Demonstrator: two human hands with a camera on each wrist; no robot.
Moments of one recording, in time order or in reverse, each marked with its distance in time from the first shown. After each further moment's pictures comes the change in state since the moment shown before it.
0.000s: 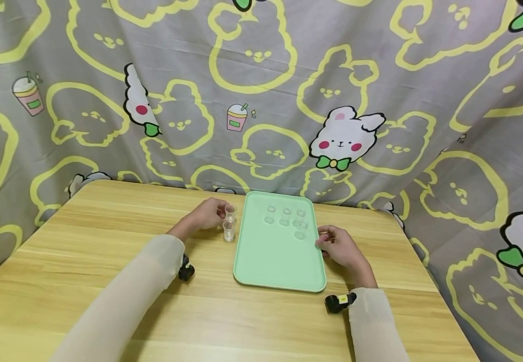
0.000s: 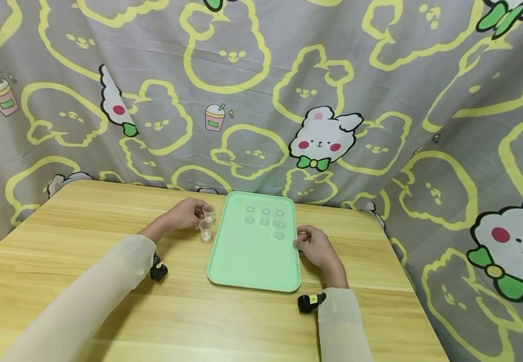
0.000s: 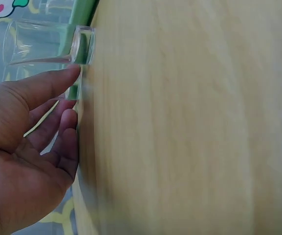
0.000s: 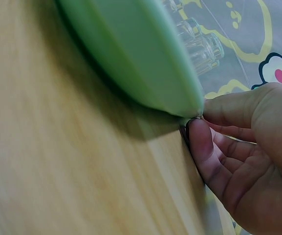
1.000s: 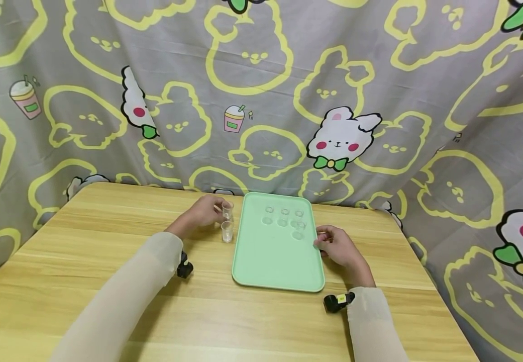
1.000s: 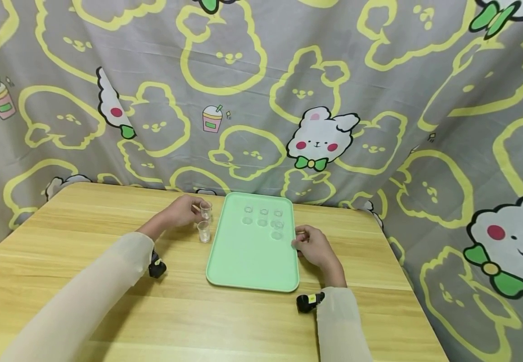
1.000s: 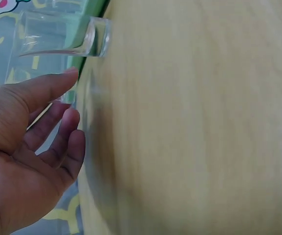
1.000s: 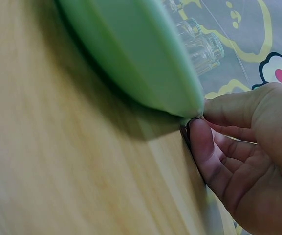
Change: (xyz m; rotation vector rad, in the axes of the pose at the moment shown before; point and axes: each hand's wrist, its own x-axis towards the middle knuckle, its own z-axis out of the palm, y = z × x) left_hand 0.005 -0.003 -0.006 -0.047 0.029 -0.022; right_hand 0.000 -0.003 0.000 0.015 0.003 0.017
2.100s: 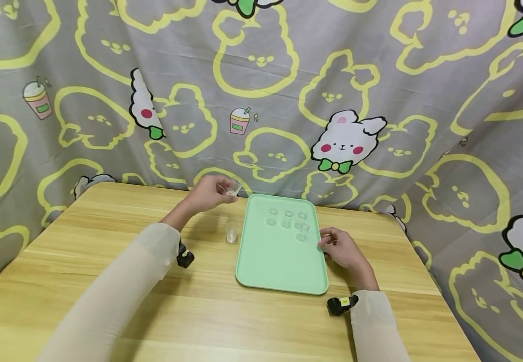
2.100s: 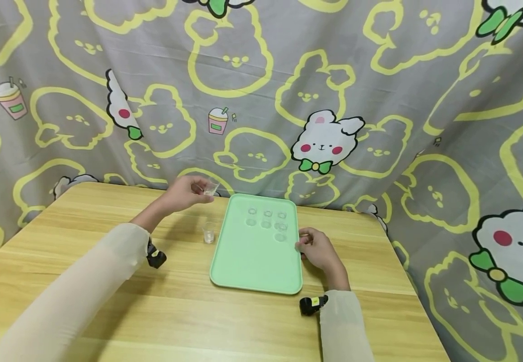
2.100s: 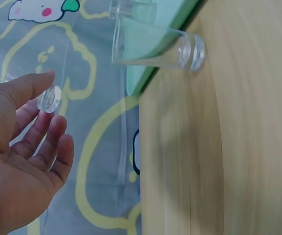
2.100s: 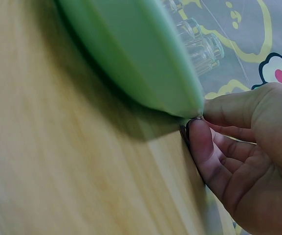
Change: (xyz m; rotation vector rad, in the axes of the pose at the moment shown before) left_hand -0.006 0.046 -0.035 -0.013 0.172 0.140; right_hand 0.000 0.001 -0.001 -0.009 -0.013 -0.002
